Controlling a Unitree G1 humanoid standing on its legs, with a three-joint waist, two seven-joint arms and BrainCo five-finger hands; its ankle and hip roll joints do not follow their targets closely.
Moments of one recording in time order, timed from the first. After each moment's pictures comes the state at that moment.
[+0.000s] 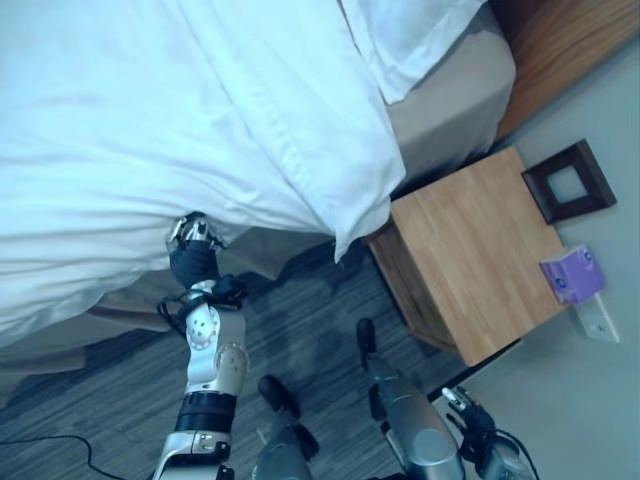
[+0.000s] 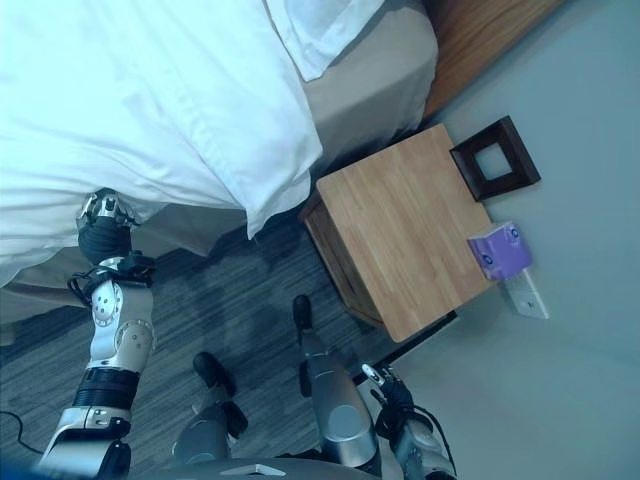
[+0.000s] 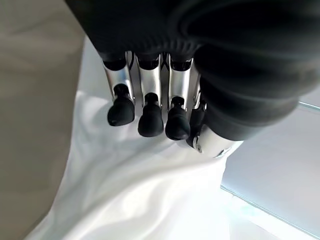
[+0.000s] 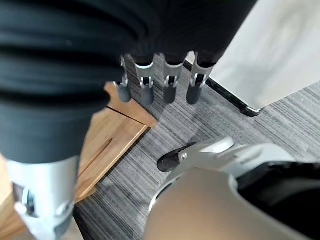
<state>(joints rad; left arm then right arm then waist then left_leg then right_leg) -0.28 0.28 0.09 0.25 -0.69 -0.40 0.31 0.04 -0.19 0.23 0.91 0.67 -0.16 0.05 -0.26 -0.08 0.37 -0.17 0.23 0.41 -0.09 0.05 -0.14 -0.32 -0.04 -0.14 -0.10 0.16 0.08</state>
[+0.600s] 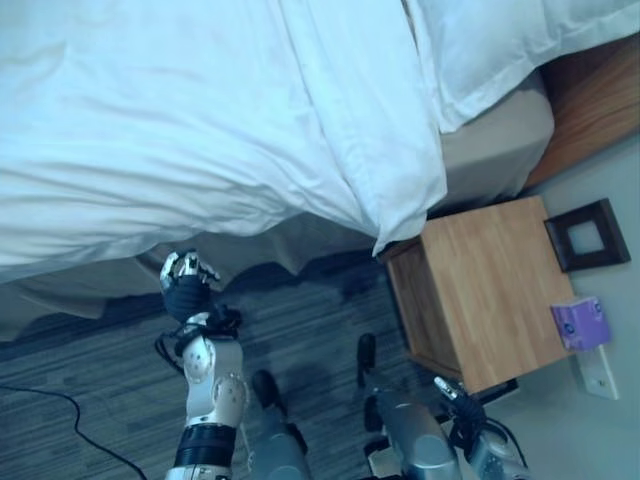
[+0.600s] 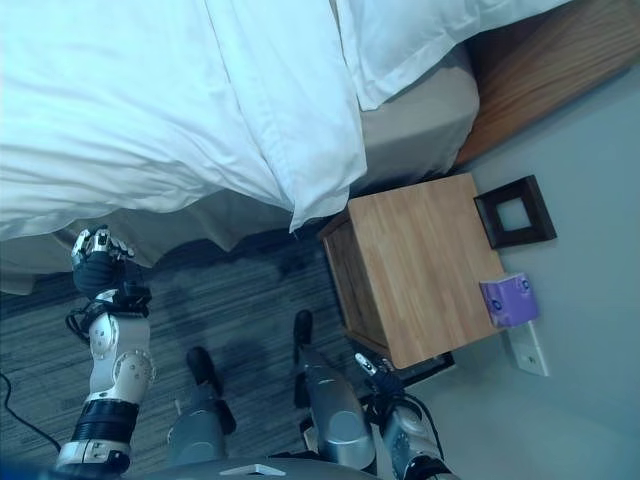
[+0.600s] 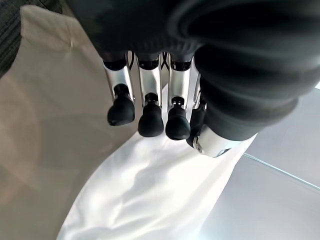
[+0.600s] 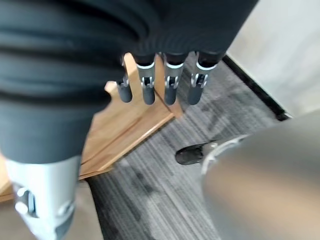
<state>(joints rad) -0.08 0.23 0.11 0.22 -0.75 -0.43 0.28 -0.04 -0.14 0.22 0.98 0.67 -0.17 -0.01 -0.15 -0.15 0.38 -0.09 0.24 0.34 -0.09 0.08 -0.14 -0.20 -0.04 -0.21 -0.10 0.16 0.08</state>
